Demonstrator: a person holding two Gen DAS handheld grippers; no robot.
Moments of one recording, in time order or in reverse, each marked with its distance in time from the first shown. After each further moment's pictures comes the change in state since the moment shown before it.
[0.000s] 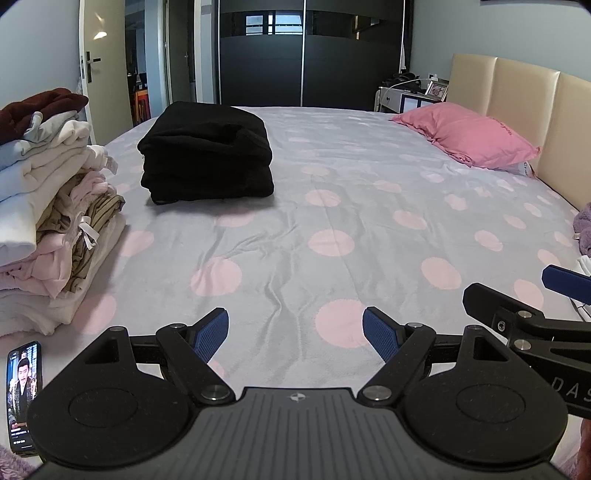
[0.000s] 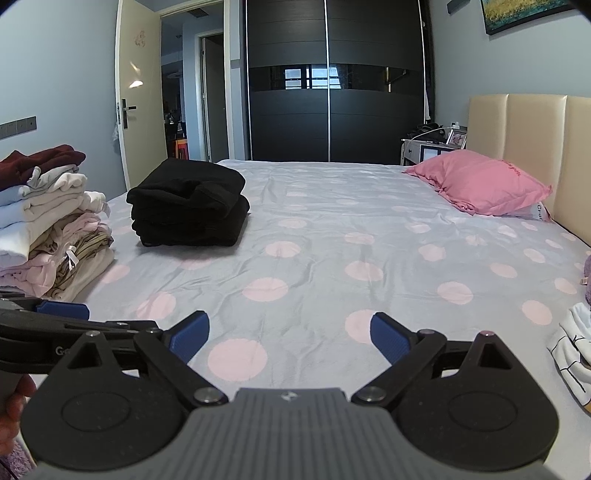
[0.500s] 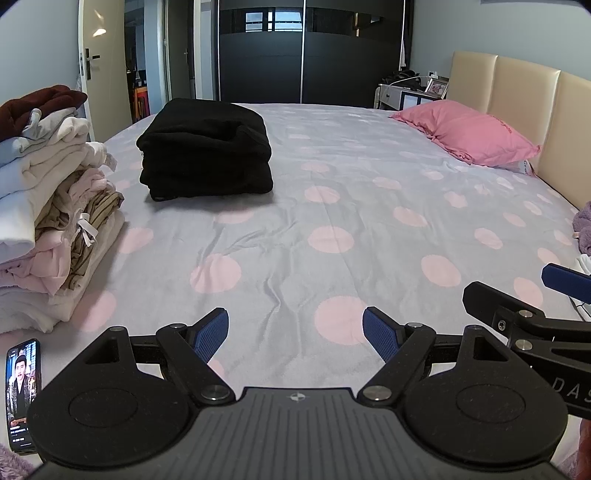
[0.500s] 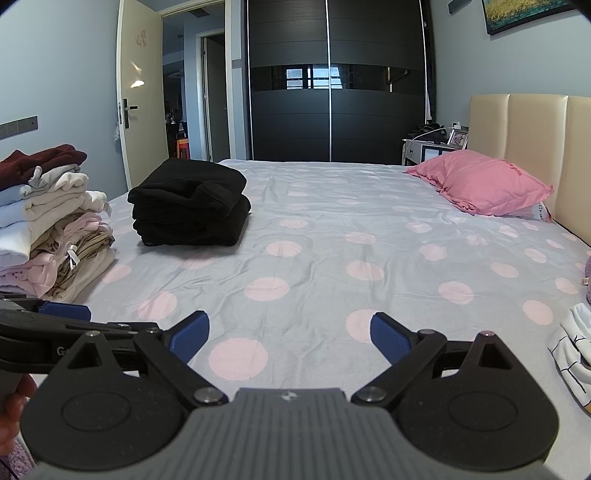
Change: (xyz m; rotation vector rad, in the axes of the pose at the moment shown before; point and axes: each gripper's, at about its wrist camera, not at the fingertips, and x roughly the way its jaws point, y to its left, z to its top) left arm 0.002 0.002 0.004 -0.001 0.015 -0.002; right arm -0.001 0.001 -0.002 -0.004 0.000 0.005
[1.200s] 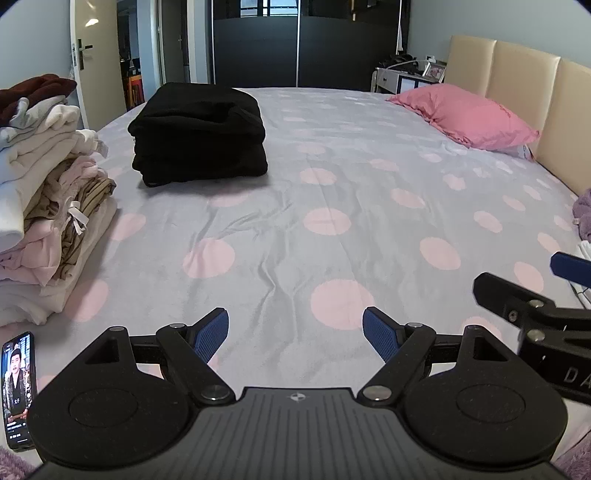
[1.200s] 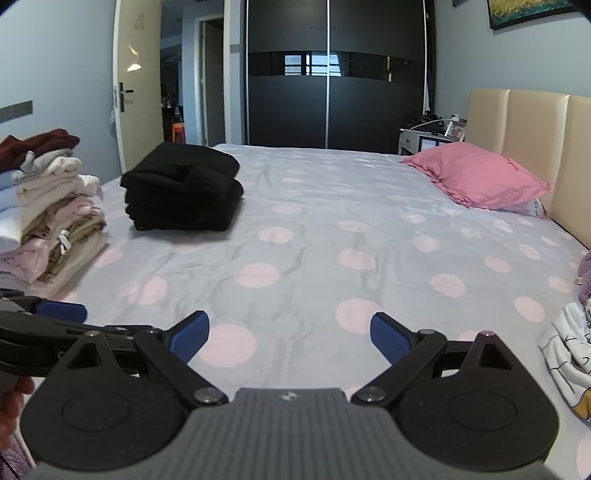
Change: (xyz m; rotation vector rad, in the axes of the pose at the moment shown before) left arm 0.014 -0.003 -0.001 0.017 0.061 -0.002; right arm 0.005 -0.003 0.003 -0.026 0.056 -0.030
